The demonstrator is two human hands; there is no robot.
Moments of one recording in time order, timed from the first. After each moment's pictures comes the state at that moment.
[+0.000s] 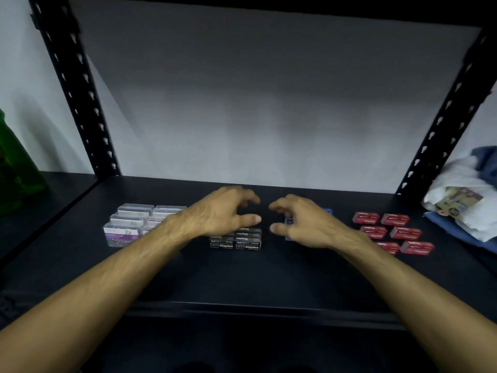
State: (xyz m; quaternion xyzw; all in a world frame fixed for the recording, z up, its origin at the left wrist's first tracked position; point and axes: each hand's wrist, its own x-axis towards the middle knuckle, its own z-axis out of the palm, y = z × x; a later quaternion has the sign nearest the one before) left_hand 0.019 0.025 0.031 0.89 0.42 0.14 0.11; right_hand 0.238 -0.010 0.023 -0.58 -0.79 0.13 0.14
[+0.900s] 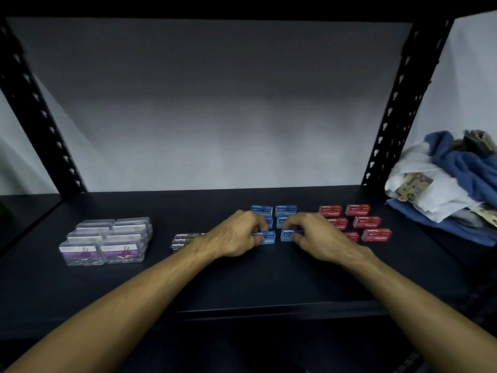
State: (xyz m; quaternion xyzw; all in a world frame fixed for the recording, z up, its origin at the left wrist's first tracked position) left_hand 0.126 0.023 -0.011 0.90 0.40 0.11 0.16; right_hand 0.331 -0.040 -0.007 -0.63 -0.76 0.08 0.15
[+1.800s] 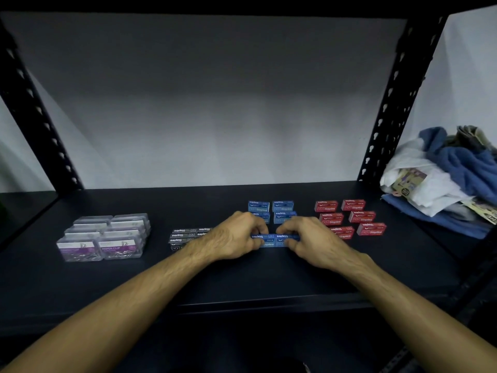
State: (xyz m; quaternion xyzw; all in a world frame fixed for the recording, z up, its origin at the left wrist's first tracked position) left_hand 0.126 0.004 -0.011 0.90 0.39 0.12 0.18; right_hand 0.325 -0.056 -0.018 -0.61 -0.77 0.09 0.18
